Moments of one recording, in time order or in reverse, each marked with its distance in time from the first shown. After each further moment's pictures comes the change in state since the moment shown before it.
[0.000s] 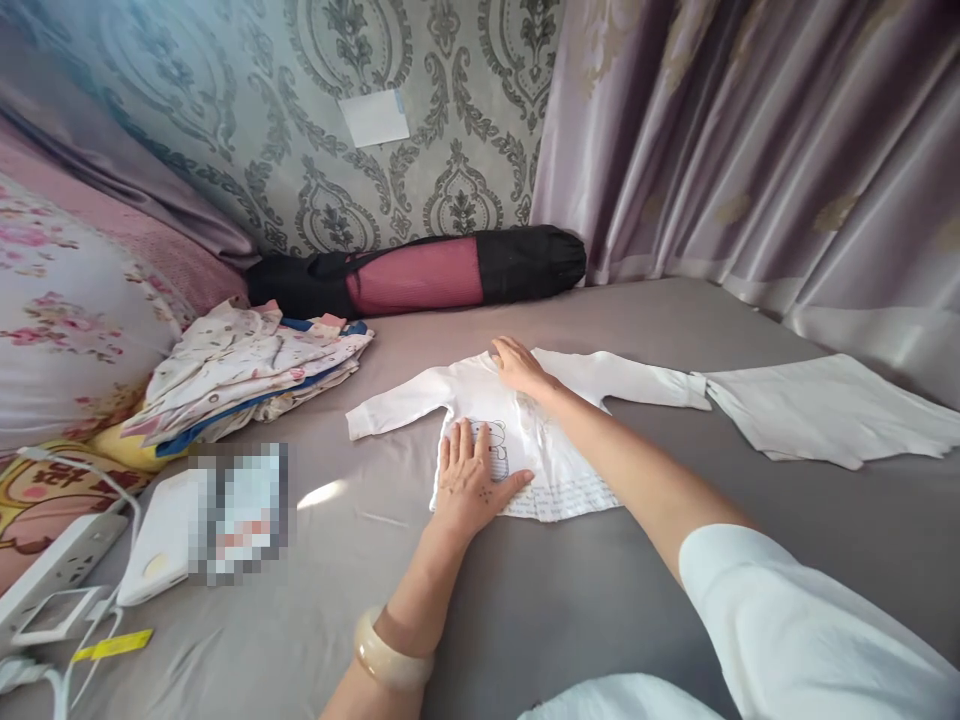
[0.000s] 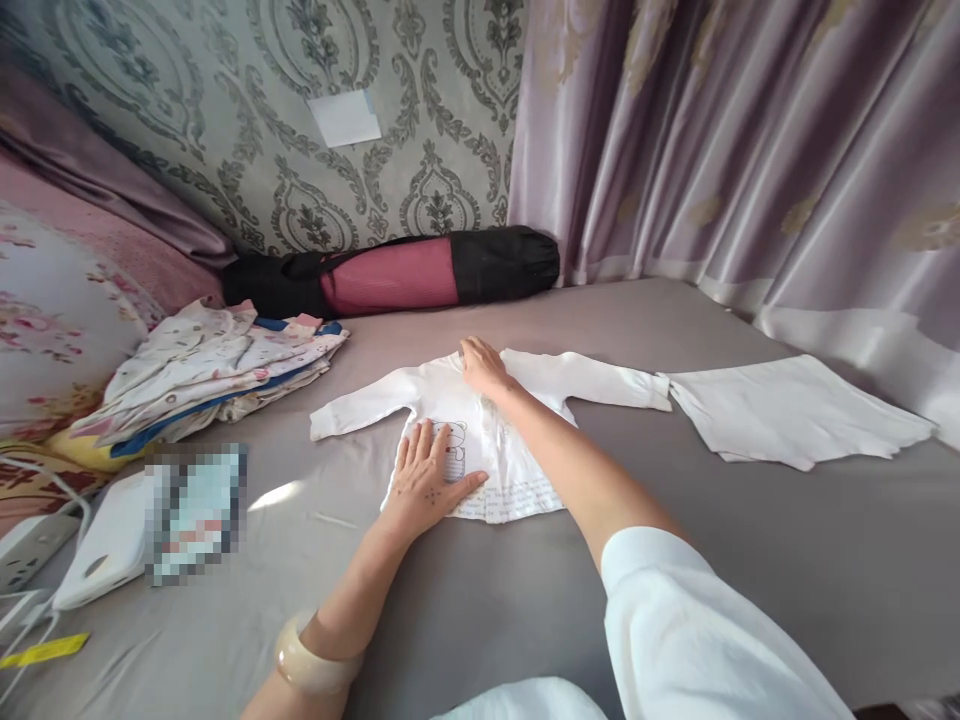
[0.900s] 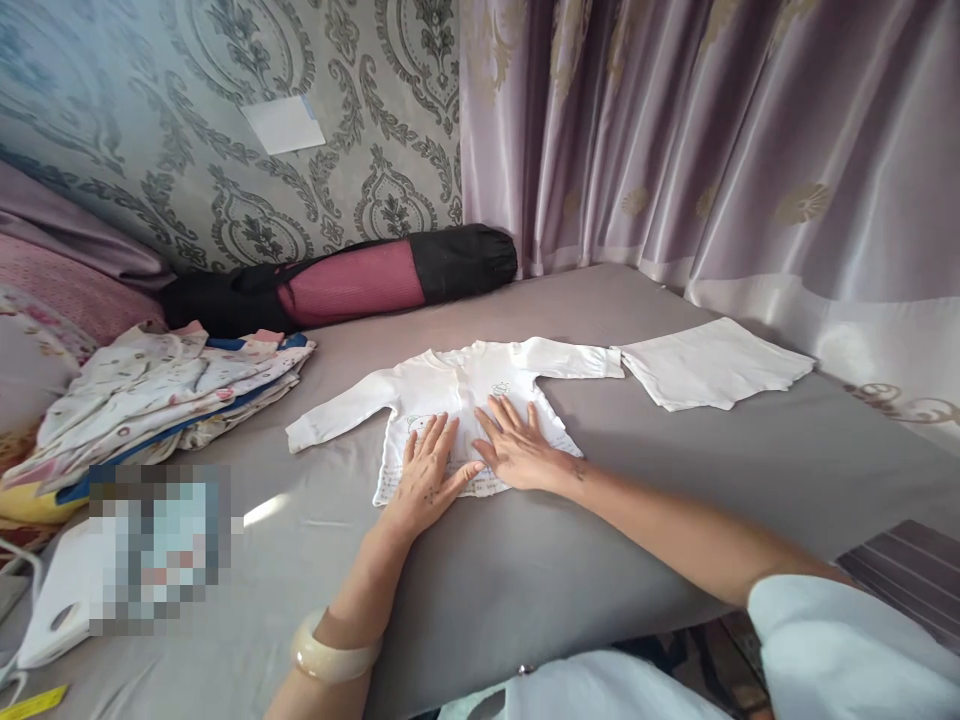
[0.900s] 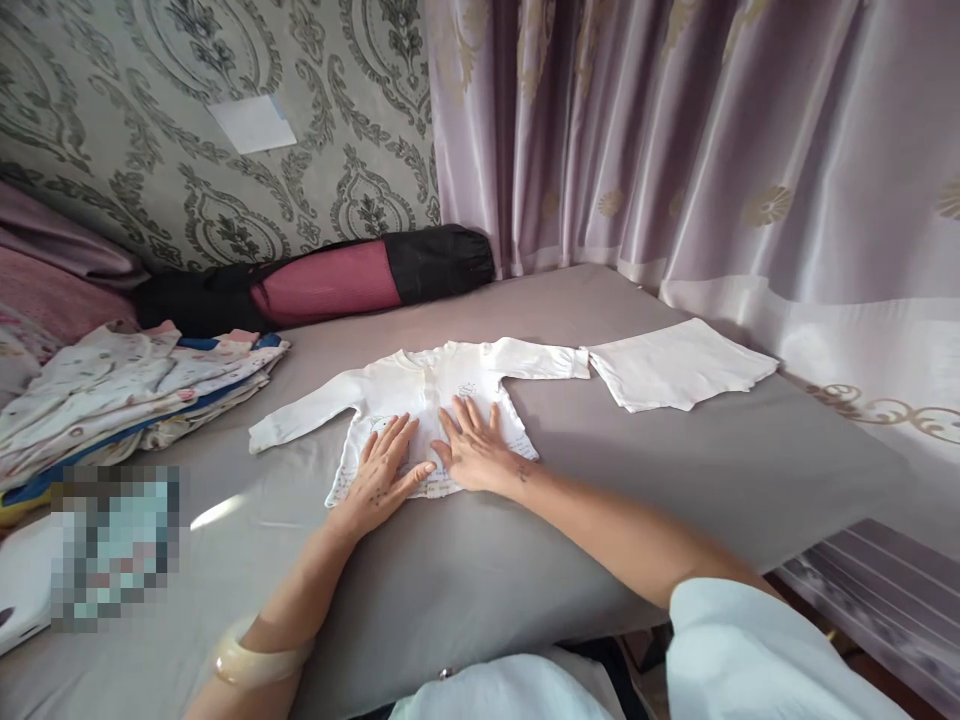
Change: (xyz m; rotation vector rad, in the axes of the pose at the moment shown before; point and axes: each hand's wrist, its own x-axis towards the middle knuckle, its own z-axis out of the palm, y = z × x) left_hand -0.007 -0.004 0.012 -0.063 0.075 0.375; right_hand -0.190 0.002 -0.021 0.040 -0.246 0.024
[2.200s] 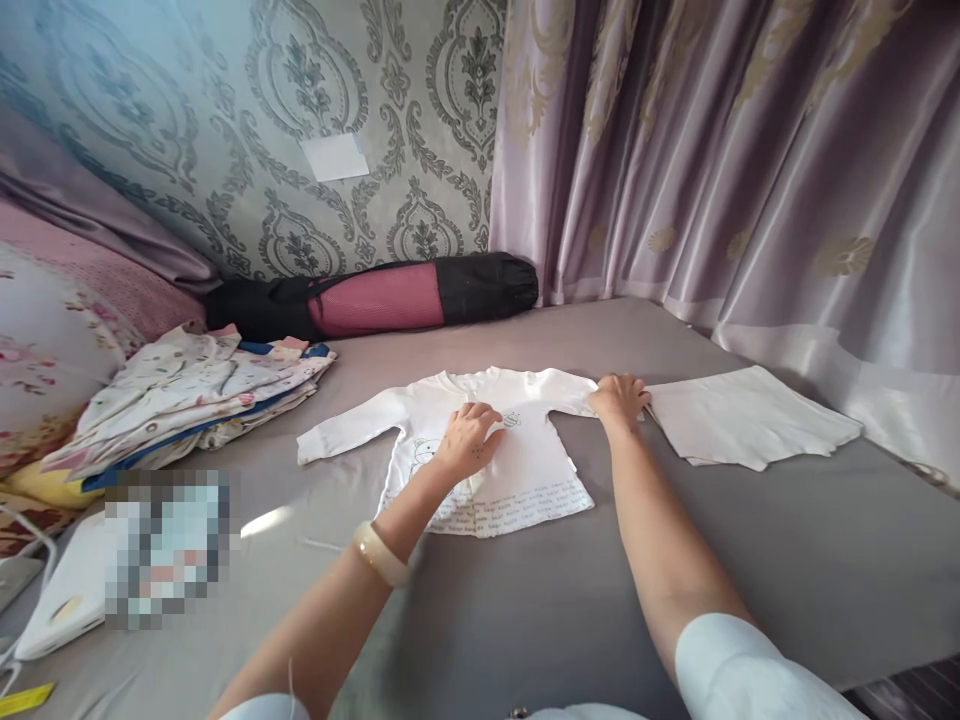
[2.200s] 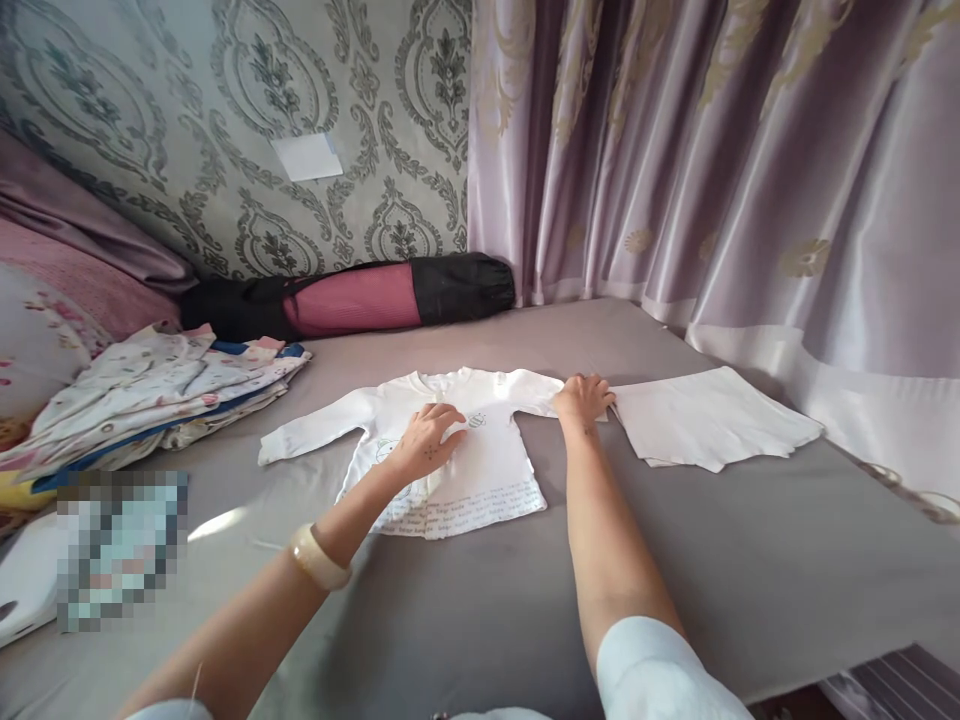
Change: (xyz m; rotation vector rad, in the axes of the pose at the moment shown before) left_hand 0.102 0.027 -0.013 -0.005 -0.011 0.068; right_hand 0.068 0.155 -0.075 -0.098 0.396 0.950
